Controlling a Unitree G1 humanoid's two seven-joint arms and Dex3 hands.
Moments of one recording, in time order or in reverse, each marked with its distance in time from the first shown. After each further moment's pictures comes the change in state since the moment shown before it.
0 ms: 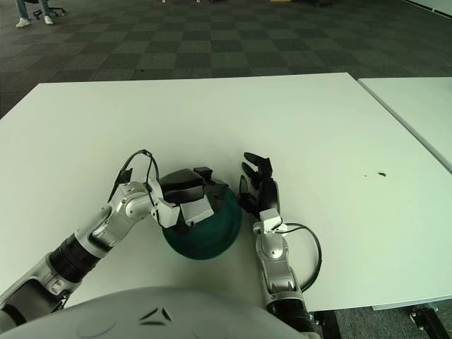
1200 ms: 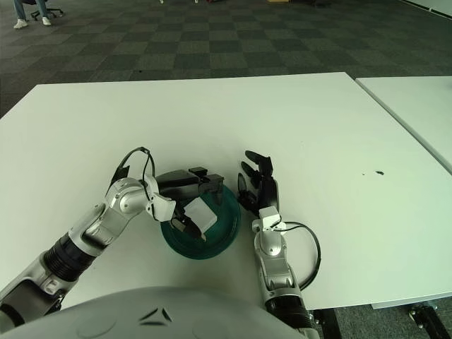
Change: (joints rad) left arm 0.012 0.022 0.079 -0.056 -0.119 0.120 -0.124; right arm -0.011 0.006 0.005 0.012 0.009 0.021 -0.008
